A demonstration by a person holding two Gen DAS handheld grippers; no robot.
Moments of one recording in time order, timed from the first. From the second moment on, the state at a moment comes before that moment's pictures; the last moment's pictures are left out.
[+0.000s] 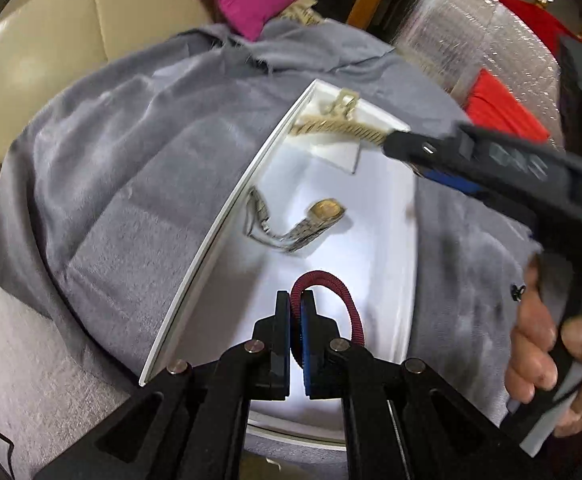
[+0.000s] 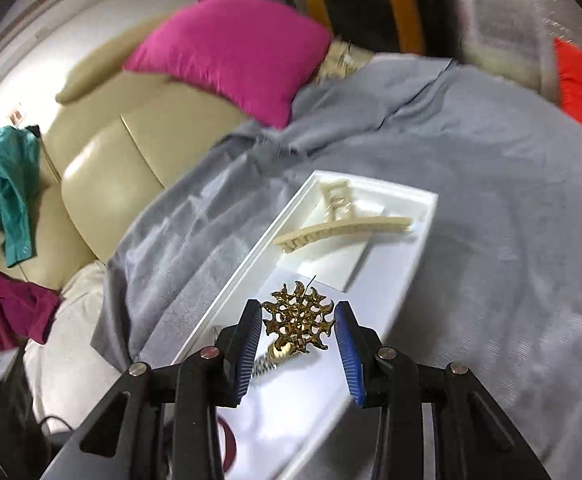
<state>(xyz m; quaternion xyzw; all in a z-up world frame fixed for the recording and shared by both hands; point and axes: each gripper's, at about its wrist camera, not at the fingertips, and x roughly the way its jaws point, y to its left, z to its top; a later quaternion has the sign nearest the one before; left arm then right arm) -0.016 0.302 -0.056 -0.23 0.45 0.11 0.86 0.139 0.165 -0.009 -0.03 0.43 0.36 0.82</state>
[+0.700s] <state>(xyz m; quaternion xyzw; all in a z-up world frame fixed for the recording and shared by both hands) -0.004 0.314 -0.081 -0.26 0.49 0.12 0.82 0.179 0.223 -0.054 -0.03 0.53 0.35 0.78</state>
